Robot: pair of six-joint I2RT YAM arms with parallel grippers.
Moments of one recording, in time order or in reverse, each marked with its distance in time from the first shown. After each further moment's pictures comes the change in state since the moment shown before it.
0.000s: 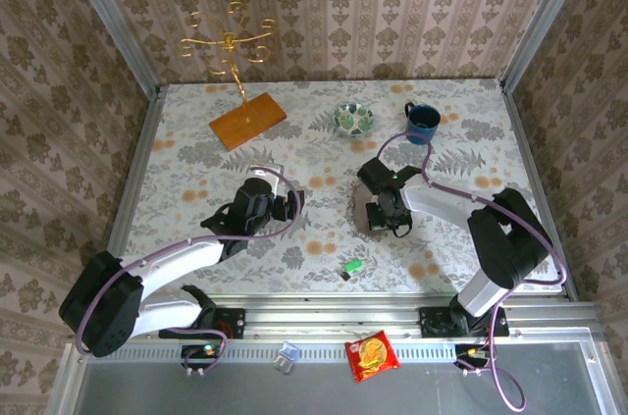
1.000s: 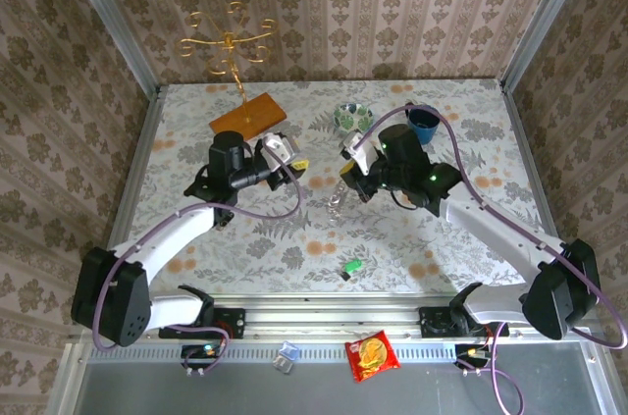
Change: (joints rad) left arm 0.251 0.092 0.276 0.064 0.798 0.790; right arm -0.002 -0.309 0.079 0.421 -0.382 -0.706
